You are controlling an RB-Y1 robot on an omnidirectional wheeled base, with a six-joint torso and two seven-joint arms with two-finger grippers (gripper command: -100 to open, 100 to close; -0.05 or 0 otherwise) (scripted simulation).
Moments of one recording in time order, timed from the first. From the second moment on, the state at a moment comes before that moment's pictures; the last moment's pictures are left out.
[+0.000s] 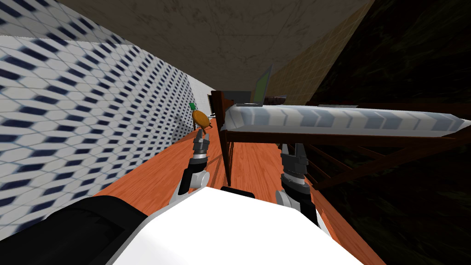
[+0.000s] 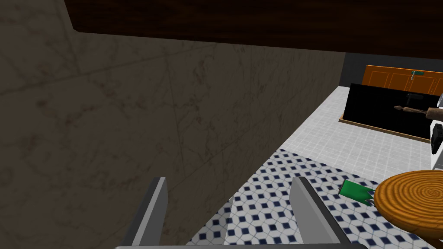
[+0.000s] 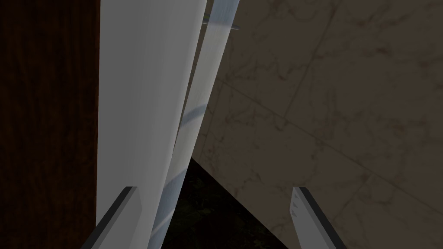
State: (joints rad) left arm 0.49 -0.02 -0.04 -2.35 0.11 -0.38 -0.16; right arm 0.52 -0.04 0.06 -2.25 0.03 -0.63 0.05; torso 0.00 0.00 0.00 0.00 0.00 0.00
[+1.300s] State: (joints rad) left arm 0.49 -0.02 -0.04 -2.35 0.11 -0.38 -0.16; right arm 0.49 -0.13 0.05 -2.20 0.07 -0.65 0.06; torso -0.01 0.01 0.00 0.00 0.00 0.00
